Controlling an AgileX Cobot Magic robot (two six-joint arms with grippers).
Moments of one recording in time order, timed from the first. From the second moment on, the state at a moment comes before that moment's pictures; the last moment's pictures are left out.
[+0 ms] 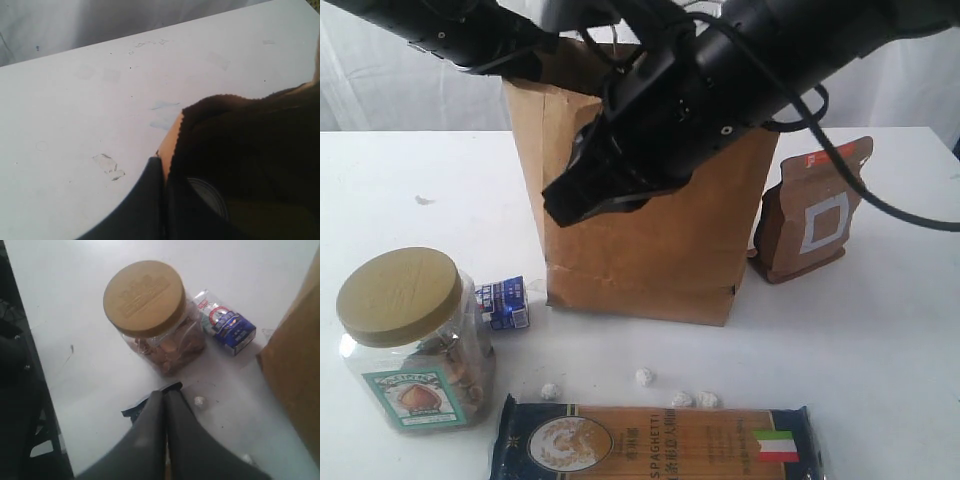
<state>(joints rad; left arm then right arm) -0.35 1.77 -1.64 -0.47 0.67 0.35 0.66 1.52 -1.37 0.64 0.96 -0.66</state>
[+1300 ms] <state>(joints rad) -0.35 1.72 -1.74 -0.47 0.87 0.38 0.66 1.59 -1.37 0.70 1.08 -0.72</state>
